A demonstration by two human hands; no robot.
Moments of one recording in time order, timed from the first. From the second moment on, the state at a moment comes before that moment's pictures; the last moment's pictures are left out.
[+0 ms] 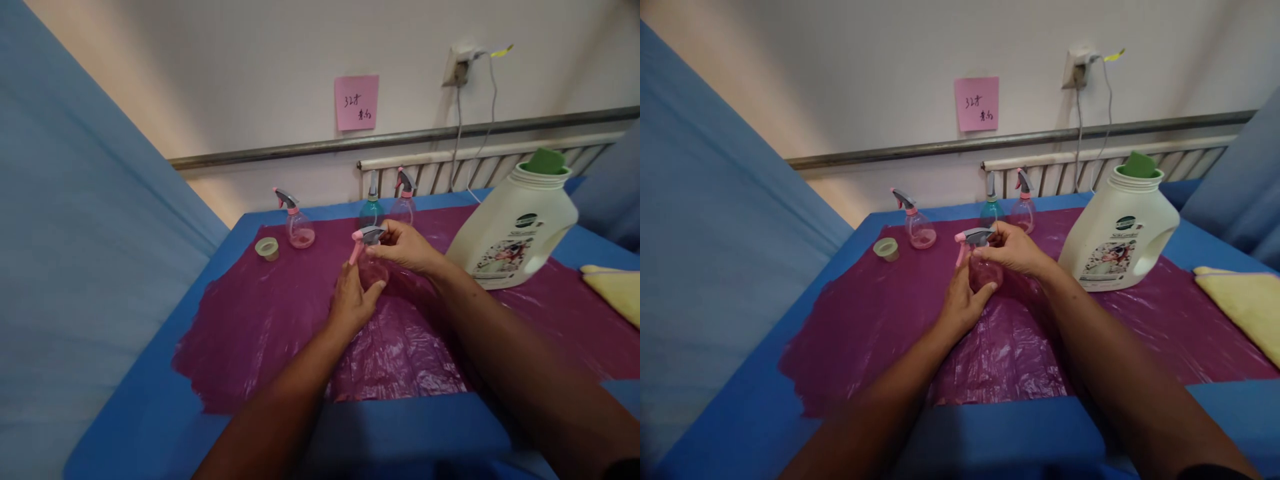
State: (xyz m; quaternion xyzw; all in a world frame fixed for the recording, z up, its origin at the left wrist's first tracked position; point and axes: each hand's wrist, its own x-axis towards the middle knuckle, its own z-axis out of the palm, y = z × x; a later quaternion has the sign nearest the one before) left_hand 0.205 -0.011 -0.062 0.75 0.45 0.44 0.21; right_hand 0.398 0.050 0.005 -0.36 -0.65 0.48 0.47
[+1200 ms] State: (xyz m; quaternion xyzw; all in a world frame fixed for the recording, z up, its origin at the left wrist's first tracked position) left_hand 0.205 -0.011 -0.062 0.73 0.52 0.38 0.24; right_hand 0.410 0.050 0.008 -0.32 -0.62 0.55 0.45
